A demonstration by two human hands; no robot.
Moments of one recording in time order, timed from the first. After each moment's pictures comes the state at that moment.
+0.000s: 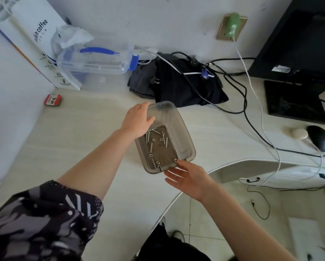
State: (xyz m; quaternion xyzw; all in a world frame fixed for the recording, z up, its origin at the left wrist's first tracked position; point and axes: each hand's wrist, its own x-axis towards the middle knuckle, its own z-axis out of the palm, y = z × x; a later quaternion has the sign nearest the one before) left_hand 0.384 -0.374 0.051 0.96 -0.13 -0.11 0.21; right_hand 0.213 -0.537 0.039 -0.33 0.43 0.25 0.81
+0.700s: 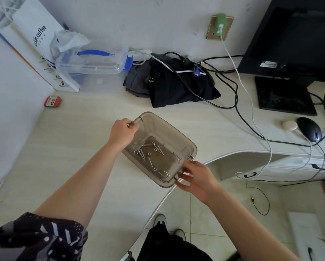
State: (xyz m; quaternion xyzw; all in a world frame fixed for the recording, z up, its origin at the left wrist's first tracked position) left_hand 0.334 -0.347 0.038 0.92 0.07 -0.13 0.35; right_hand 0.173 -0.558 0.044 -0.45 0.40 0.20 0.77
